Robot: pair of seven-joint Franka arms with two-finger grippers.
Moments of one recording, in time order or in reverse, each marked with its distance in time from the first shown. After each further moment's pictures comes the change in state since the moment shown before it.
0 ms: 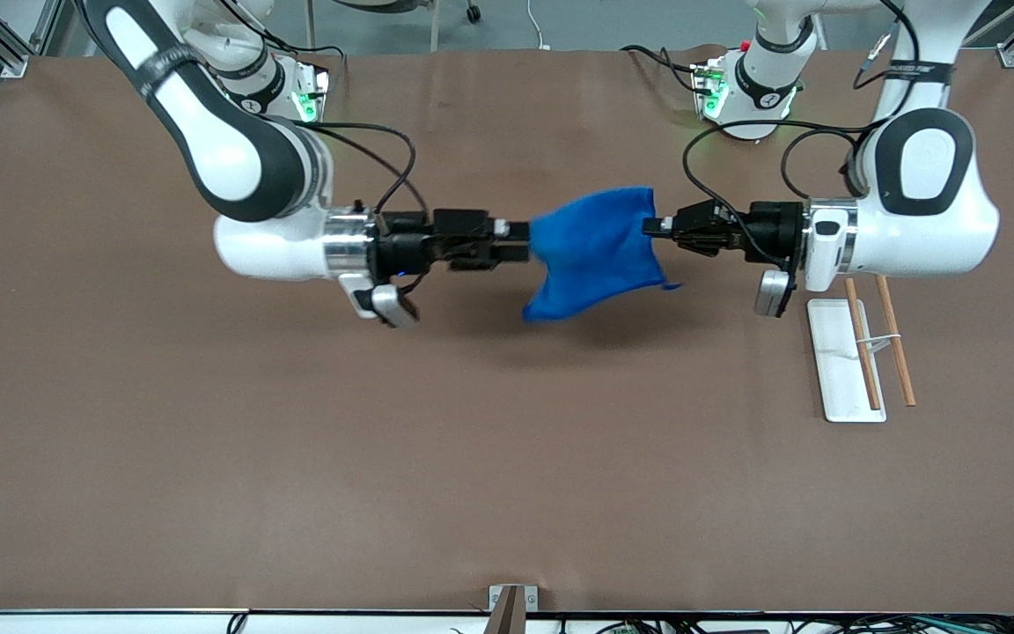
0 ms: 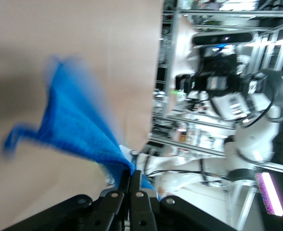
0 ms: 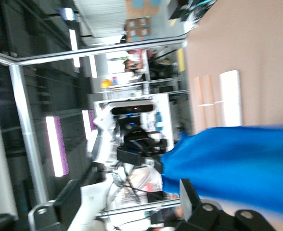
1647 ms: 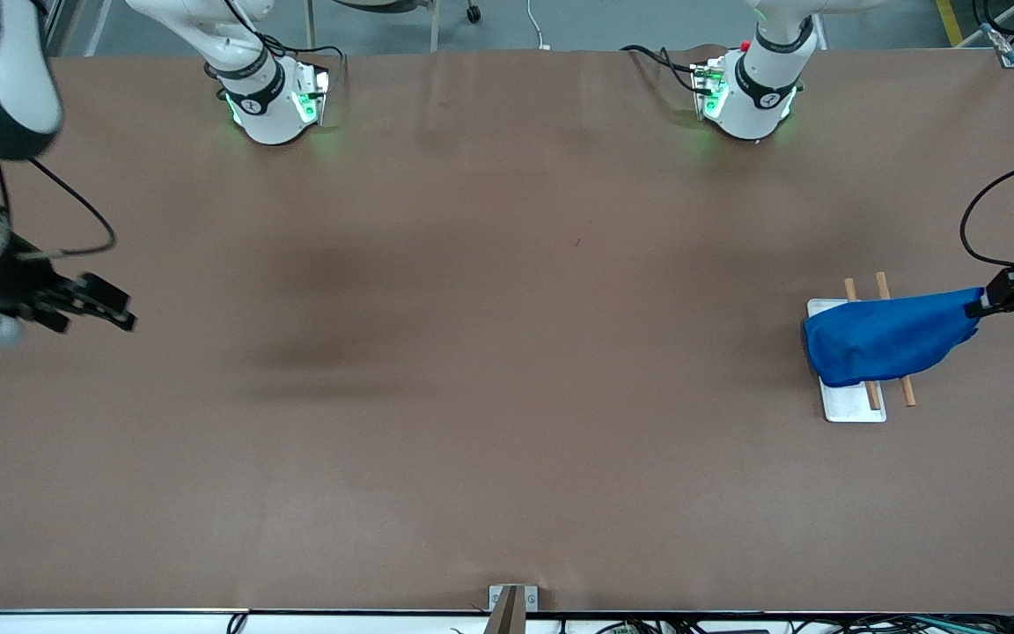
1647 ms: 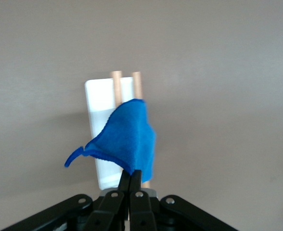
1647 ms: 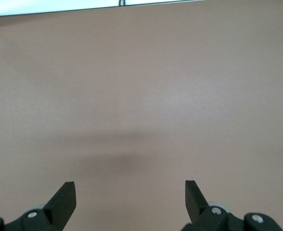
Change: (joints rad) left arm 0.017 0.155 0.597 0.217 0.686 0.141 0.383; right arm 0.013 -0.326 -0.656 0.047 -1.422 -0.378 0.381
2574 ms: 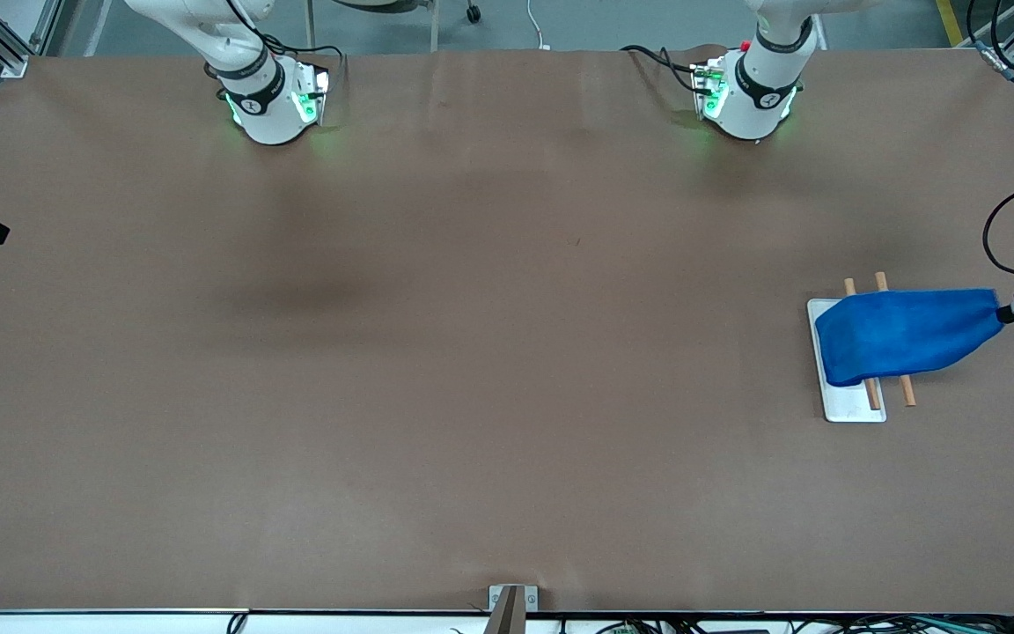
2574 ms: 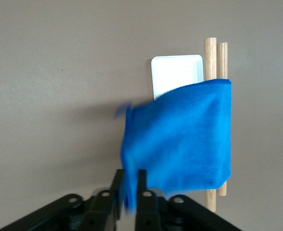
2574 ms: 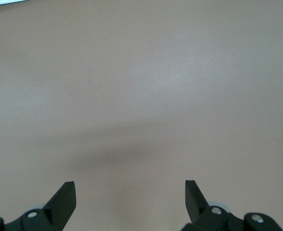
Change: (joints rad) left arm 0.052 0.134 0.069 0.033 0.000 0.064 0.122; right arm 0.010 -0.030 -0.115 0.235 -0.041 -0.355 0.003
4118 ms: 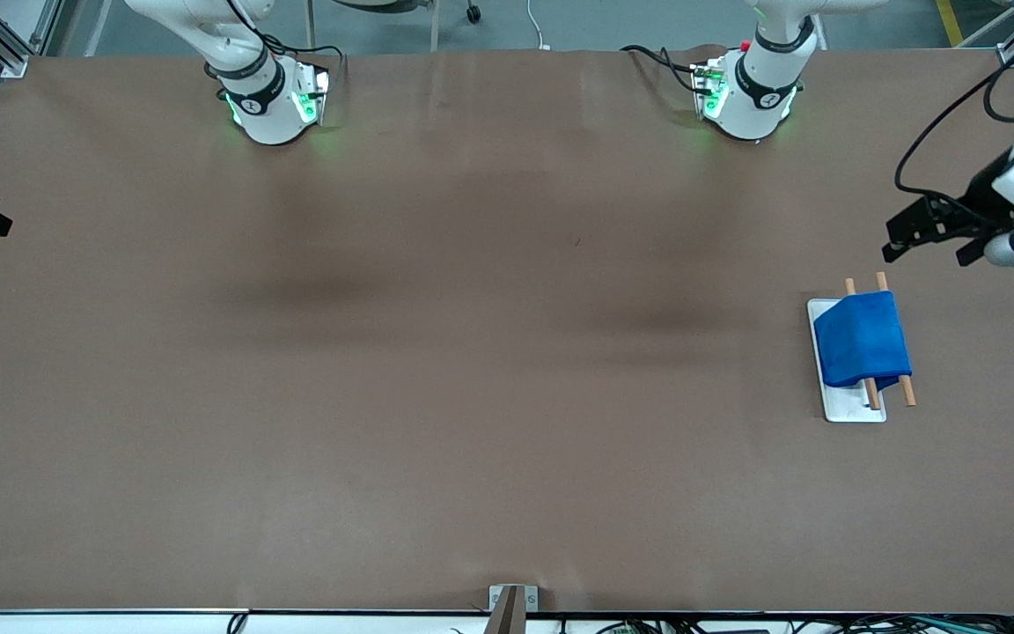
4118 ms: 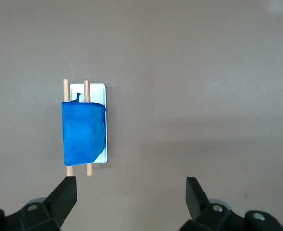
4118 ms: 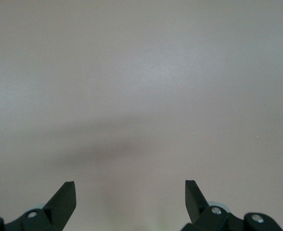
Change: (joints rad) left arm -0.078 -0.491 -0.562 -0.046 0.422 -0.113 -0.888; right arm 0.004 0.000 0.030 0.014 -0.063 -0.042 0.014
